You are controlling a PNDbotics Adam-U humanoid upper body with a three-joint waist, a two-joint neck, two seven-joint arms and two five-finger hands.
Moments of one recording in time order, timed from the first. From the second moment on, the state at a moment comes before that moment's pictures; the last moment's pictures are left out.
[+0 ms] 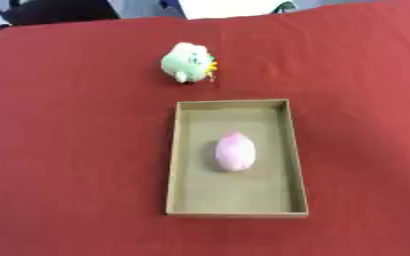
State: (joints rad) left arm -0.73 0.84 -0.08 -1.89 -0.38 -0.02 -0.19; right arm -0.07 -0.86 -0.27 -1.98 0.39 -0.15 -0.62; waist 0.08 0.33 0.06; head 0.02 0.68
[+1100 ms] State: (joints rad) left arm -1.08 0.63 -0.27 -1.35 -0.77 -0.19 -0.53; right arm -0.08 -0.82 -0.28 -1.98 0.36 -0.16 -0.64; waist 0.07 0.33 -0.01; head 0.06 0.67
